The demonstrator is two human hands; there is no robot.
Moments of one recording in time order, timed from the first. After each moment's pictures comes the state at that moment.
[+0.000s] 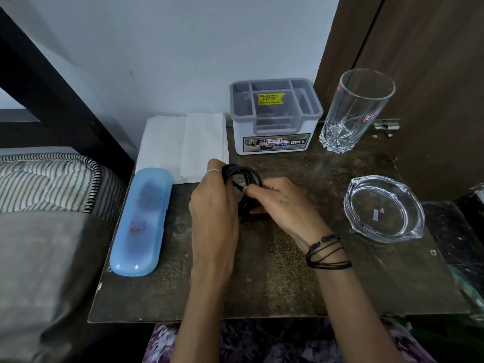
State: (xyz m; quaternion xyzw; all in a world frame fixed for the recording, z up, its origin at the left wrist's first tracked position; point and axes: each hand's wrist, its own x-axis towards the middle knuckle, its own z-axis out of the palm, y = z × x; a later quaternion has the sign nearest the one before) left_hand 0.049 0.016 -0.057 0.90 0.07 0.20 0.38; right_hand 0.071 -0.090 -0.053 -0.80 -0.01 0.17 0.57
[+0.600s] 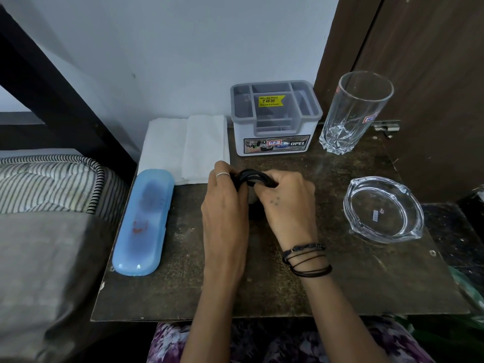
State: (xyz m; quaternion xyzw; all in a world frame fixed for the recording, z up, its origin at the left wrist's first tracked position) left_hand 0.047 0.004 -0.063 0.89 0.06 0.19 0.41; right_hand 0.064 -0.081 -0.046 -0.87 0.08 -0.02 0.48
